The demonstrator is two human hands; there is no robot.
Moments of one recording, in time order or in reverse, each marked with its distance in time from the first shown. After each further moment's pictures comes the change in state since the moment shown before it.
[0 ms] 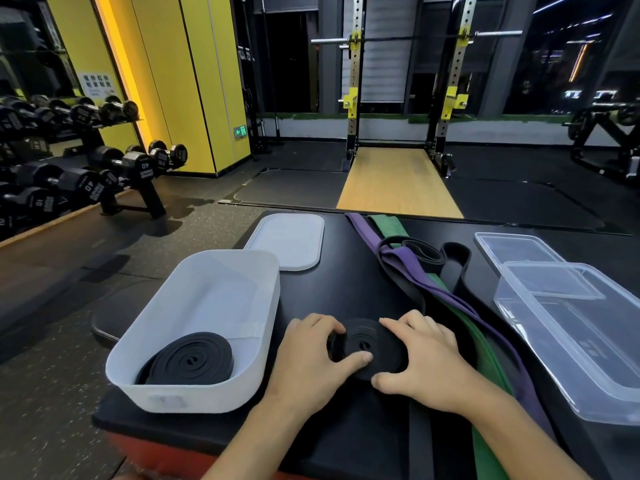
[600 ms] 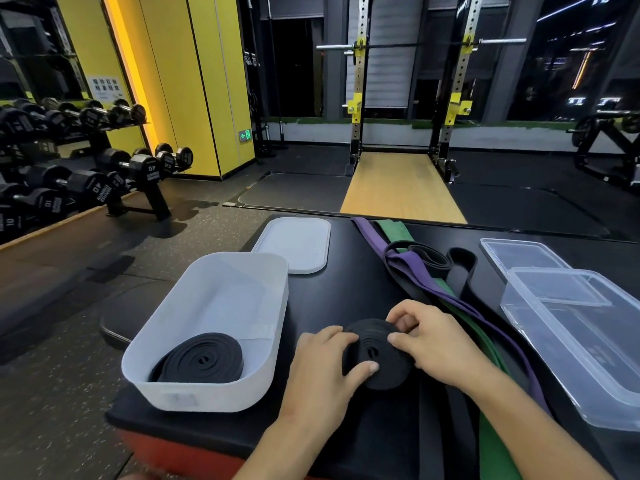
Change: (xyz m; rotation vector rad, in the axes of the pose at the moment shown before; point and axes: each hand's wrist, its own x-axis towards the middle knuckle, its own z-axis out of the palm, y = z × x) left_hand -0.018 0.013 -0.005 -0.018 -0.041 -0.012; right_hand 0.018 -0.006 -0.014 0.344 0.147 0.106
